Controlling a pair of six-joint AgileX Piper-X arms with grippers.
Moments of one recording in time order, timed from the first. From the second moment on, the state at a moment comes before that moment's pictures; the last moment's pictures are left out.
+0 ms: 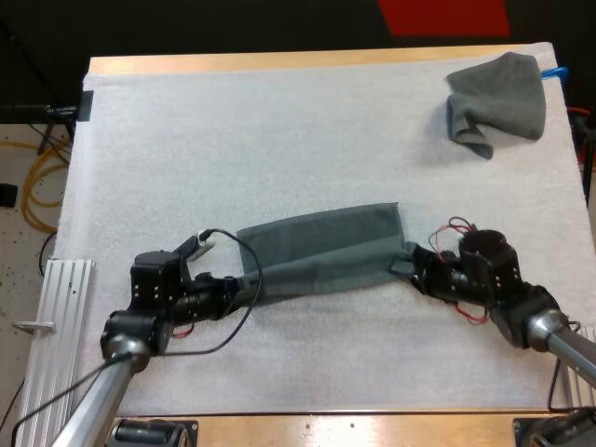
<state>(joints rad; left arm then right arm) -0.08 1.11 -0.35 0.26 0.80 -2.35 0.44 1.31 -0.43 -0.08 -0.48 -0.73</state>
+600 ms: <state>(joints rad) -0.08 1.39 -0.35 -0.05 0.87 -2.36 0.44 1.43 -0.47 -0.10 -0.40 -0.73</state>
